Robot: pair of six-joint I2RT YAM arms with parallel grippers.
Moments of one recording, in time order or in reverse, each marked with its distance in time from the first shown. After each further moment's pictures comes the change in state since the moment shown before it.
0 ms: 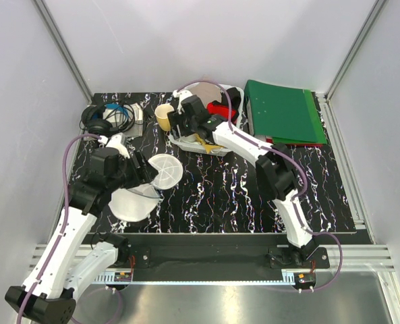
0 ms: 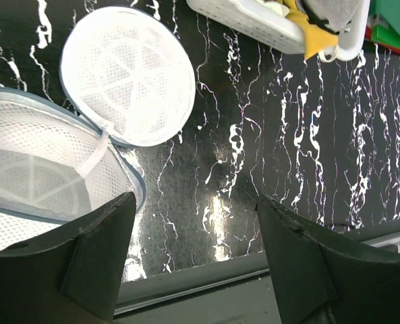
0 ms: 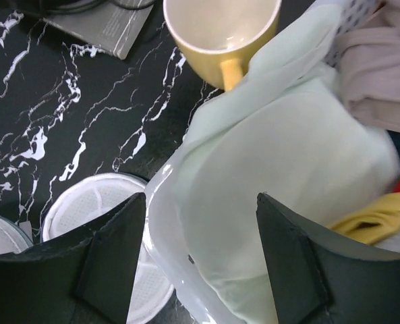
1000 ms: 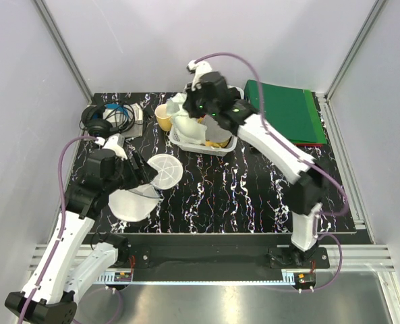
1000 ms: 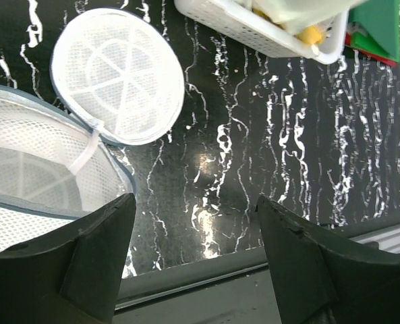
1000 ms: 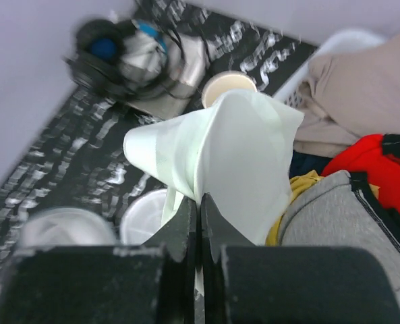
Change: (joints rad) left arm 0.020 -0.029 0.009 -0.017 0.037 -0.019; right arm 0.003 -0.275 0.032 -0.119 0.034 0.024
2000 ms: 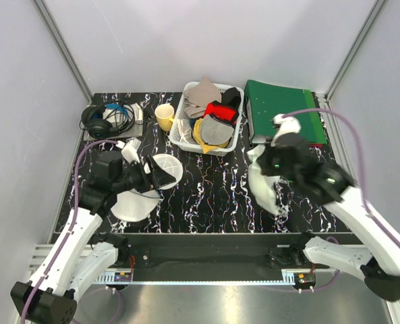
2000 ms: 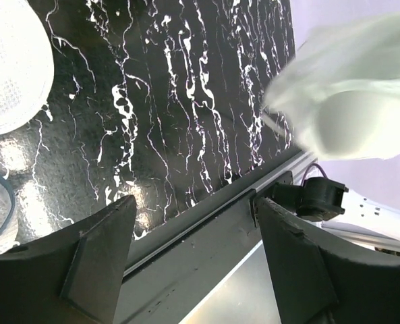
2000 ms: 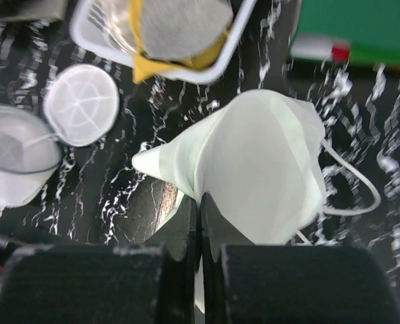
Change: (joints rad) left arm 0.003 0.010 -0.151 0.233 0.403 -0.106; right arm -0.002 -1.007 -0.696 -0.465 0.262 0.193
